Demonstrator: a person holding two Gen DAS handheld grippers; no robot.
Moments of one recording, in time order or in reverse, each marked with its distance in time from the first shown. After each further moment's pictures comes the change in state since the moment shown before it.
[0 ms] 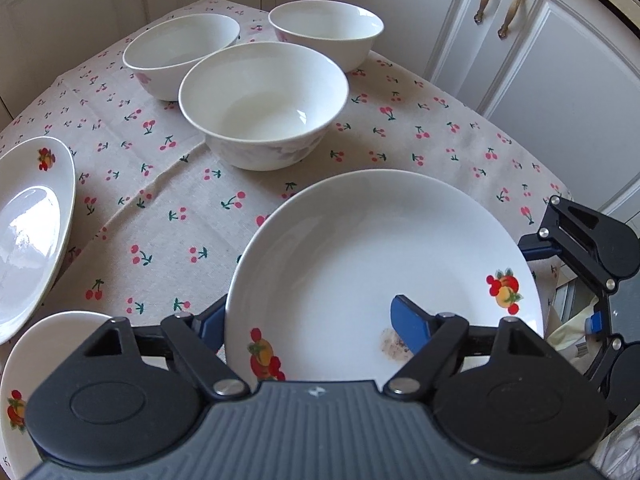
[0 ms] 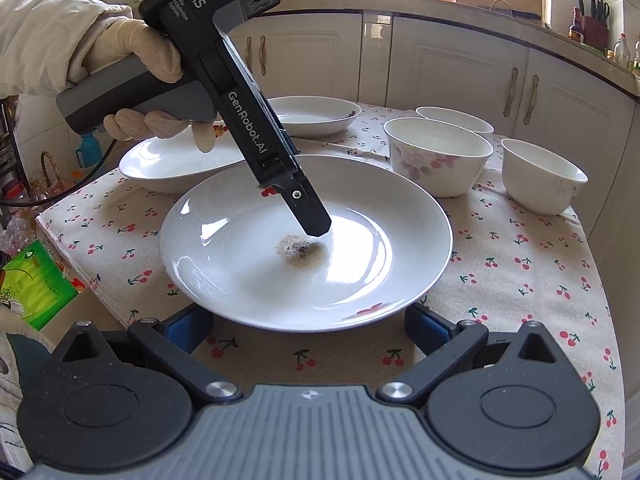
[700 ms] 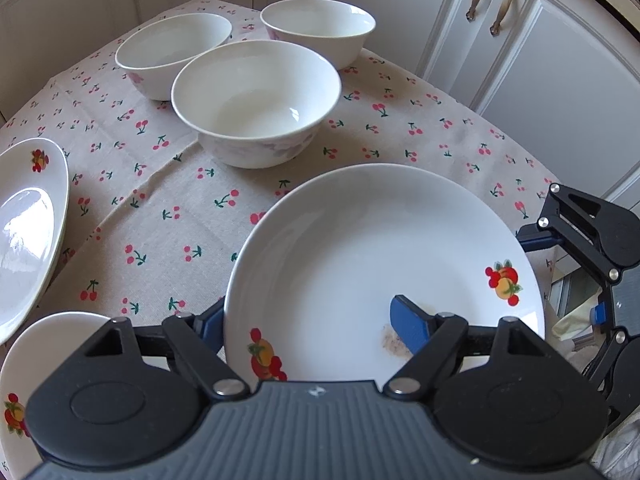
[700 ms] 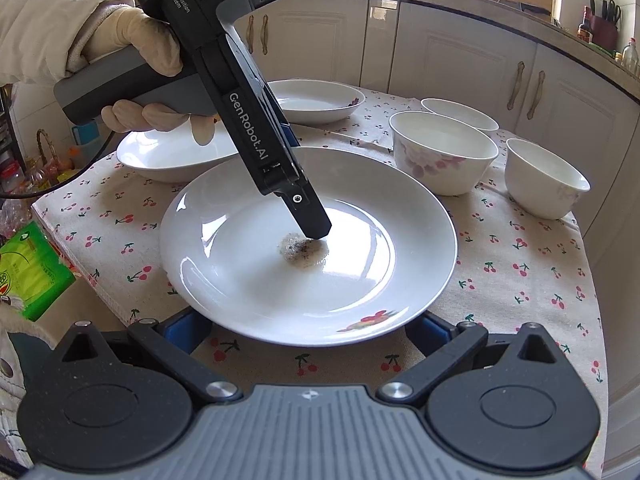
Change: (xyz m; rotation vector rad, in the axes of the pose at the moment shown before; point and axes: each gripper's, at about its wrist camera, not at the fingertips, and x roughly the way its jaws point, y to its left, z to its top) left arm -0.001 -0.001 -0.002 0.017 -0.001 -0.016; right arm 0.001 0.005 0.013 -0.026 0.077 -0.023
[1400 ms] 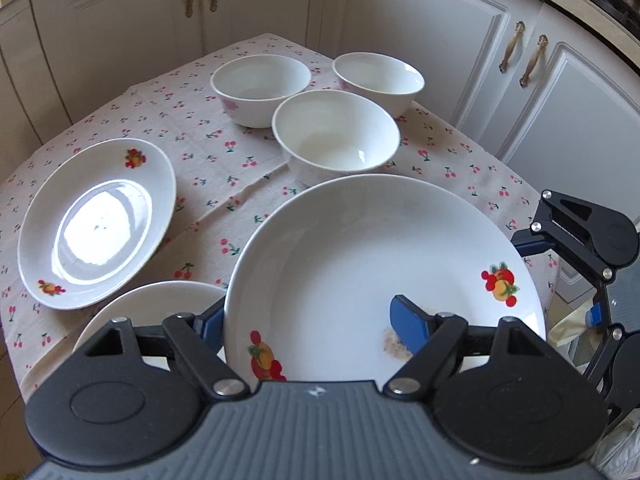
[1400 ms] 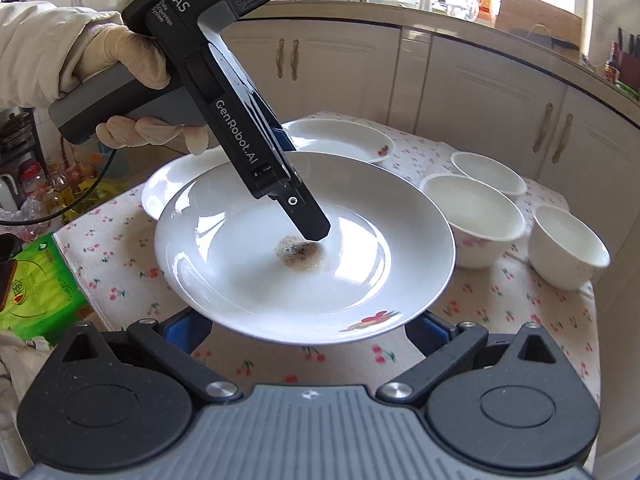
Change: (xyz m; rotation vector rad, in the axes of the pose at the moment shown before) left arm -0.065 0.029 -0.023 -0.108 -0.108 0.095; right arm 0.007 0.009 0.050 -0.078 -0.062 0.083
